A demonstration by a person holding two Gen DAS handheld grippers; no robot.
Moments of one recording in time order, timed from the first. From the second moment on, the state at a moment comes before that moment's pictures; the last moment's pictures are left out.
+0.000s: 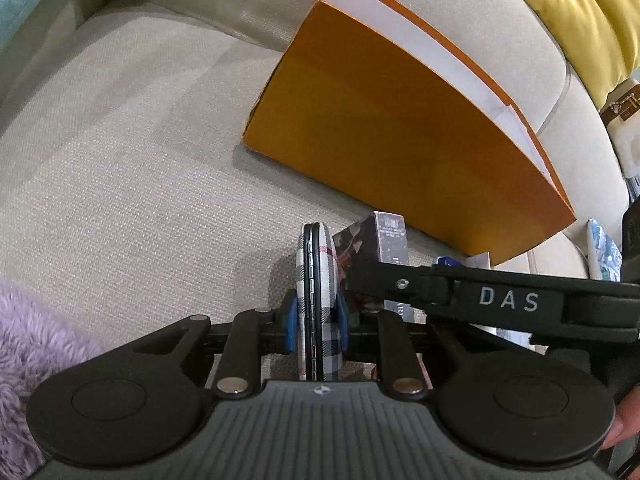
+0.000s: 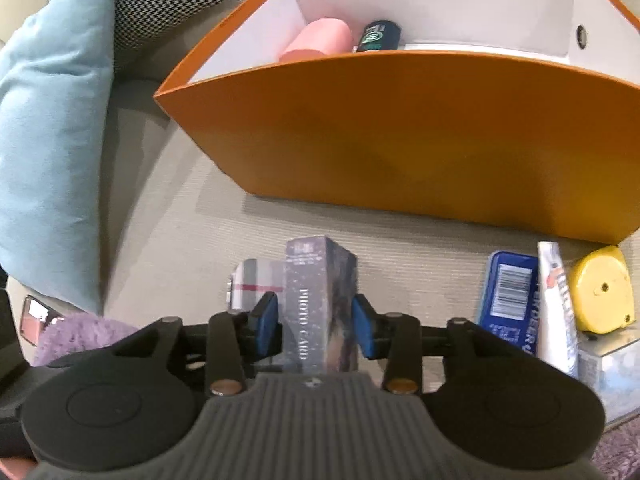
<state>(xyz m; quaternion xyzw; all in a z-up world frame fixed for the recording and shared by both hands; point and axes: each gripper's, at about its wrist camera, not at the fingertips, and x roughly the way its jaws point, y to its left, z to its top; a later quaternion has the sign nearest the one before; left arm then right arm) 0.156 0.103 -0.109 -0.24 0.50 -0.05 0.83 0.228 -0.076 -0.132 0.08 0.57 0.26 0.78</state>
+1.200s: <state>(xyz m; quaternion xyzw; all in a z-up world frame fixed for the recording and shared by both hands) 0.247 0.101 0.048 -0.23 0.40 -0.15 0.87 0.288 -0.170 0.015 0.12 0.44 0.27 0.85</state>
